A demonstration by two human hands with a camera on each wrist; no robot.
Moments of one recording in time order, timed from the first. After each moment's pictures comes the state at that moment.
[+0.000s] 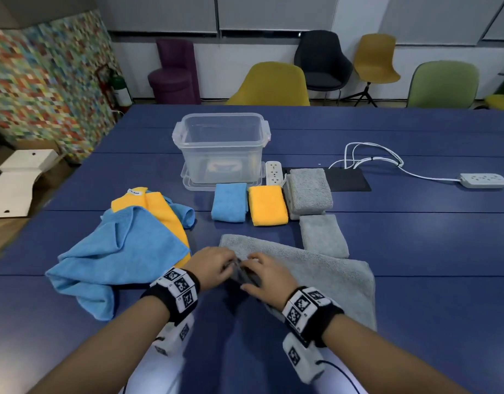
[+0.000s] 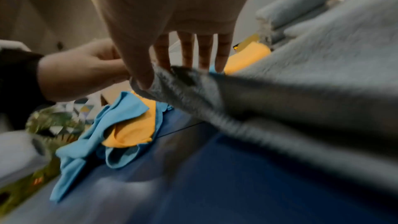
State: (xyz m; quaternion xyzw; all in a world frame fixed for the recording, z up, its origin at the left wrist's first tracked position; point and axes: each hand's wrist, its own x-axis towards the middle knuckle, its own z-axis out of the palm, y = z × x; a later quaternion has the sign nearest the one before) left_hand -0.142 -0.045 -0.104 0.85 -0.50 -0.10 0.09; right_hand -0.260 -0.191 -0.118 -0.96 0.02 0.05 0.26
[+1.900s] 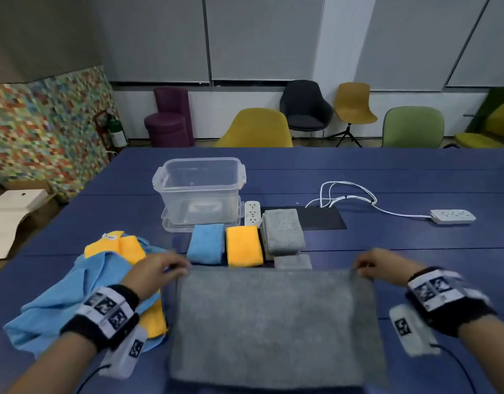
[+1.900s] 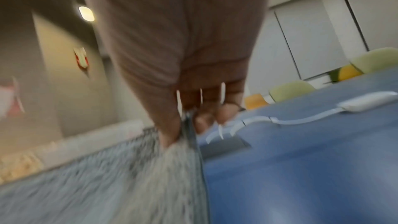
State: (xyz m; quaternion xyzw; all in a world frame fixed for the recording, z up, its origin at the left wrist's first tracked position) left_hand -0.108 -0.035 -0.024 0.86 -0.41 -0.08 0.27; right_hand -0.339 -0.442 0.001 -0.96 0.17 0.17 0.17
